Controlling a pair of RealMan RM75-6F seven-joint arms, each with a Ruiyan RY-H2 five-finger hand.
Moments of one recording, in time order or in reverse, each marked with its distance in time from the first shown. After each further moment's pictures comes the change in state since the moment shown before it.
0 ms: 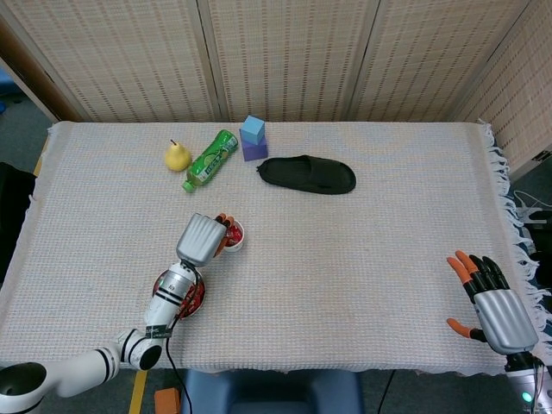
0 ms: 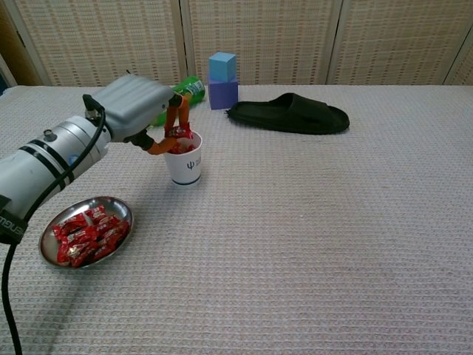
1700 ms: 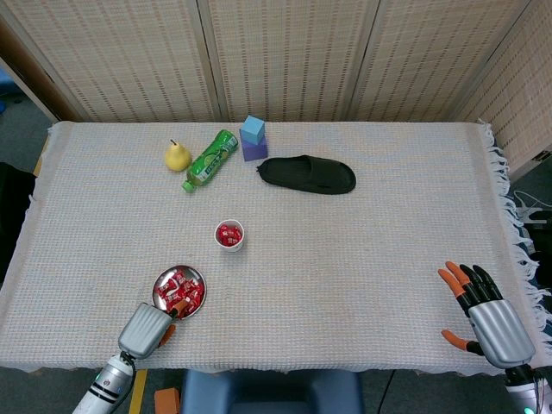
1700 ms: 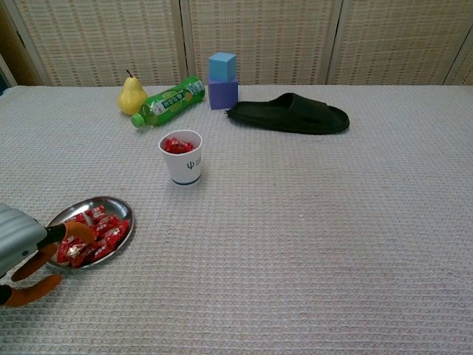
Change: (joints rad) left arm 0.442 0.183 0.438 -0.148 0.236 0.283 -0.117; right arm -0.020 0.005 -0.044 0.014 -0.109 0.058 0.025
